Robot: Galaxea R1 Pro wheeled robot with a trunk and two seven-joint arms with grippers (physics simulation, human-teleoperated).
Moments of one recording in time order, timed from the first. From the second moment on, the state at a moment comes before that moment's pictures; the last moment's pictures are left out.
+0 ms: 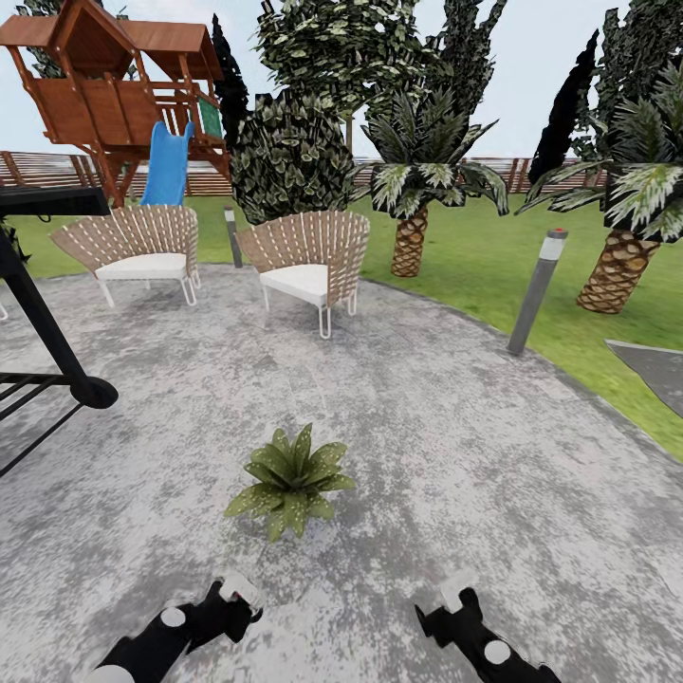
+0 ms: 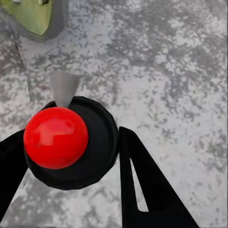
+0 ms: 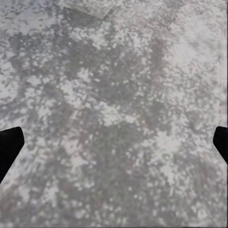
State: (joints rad) left arm -0.54 0.05 0.10 -0.26 -0.47 -0.15 -0.43; right arm -0.51 -0.02 0.09 -0.18 0.30 -0.30 0.06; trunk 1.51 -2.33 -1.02
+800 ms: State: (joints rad) left arm -0.40 0.06 0.10 -0.13 -0.19 -0.33 -0.16; right arm -0.47 -0.02 0.09 -0.09 0.02 -0.36 -0.03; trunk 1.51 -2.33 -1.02
